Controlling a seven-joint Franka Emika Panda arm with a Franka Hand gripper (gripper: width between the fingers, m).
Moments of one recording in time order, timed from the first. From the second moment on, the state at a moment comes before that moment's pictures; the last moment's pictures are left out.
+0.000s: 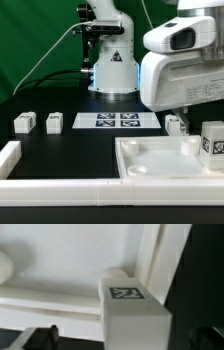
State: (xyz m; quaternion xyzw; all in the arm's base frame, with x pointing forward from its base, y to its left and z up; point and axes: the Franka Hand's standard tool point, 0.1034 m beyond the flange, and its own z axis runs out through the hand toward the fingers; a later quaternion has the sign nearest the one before) arm 0.624 0.108 0.092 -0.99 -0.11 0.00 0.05
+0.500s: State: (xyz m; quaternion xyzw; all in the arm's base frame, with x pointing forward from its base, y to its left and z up) arm 0.620 0.112 0.082 -0.99 -0.11 0.00 0.05
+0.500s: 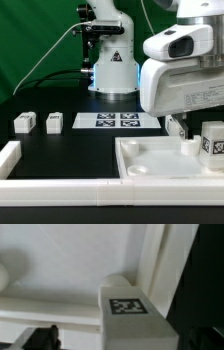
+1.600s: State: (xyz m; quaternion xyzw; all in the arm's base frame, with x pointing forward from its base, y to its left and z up) arm 0.620 0.111 0.080 -1.00 -0.03 0.01 0.05
